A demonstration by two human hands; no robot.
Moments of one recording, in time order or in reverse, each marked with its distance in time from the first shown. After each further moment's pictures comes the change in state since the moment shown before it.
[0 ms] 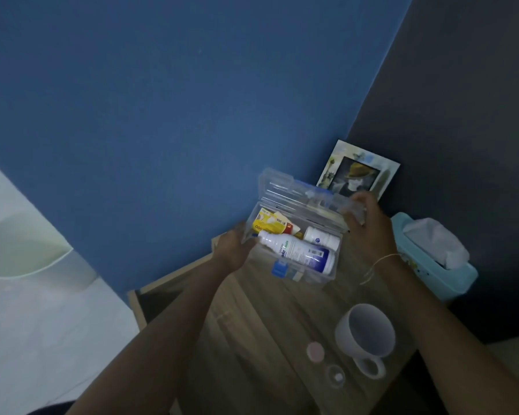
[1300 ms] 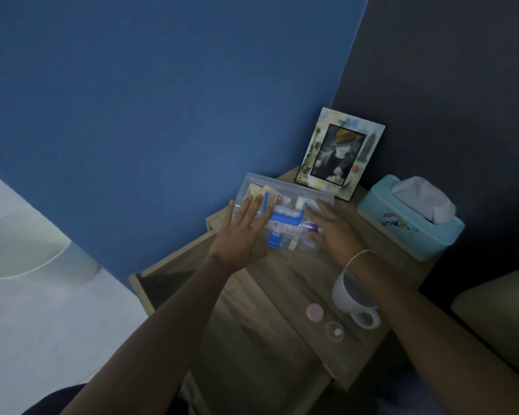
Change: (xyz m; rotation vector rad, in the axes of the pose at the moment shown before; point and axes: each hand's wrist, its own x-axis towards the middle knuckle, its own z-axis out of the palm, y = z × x) left_hand -0.028 -0.014 0.021 0.849 0.031 0.661; right_hand -0.067 -0.004 0.032 -0.476 -0.474 -0.065
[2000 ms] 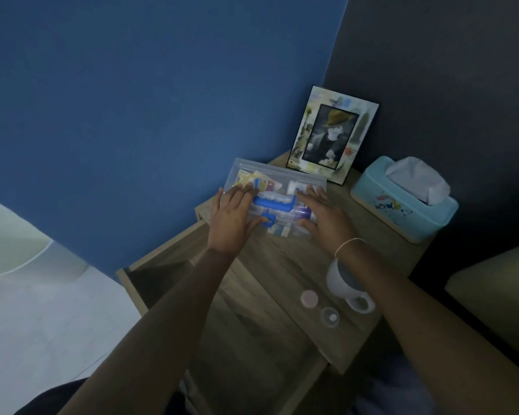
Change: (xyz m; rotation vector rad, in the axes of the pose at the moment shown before) left_hand 0.012 0.012 -0.001 -0.291 0.257 -0.198; right_hand -0.007 -0.006 0.000 0.081 0.050 0.029
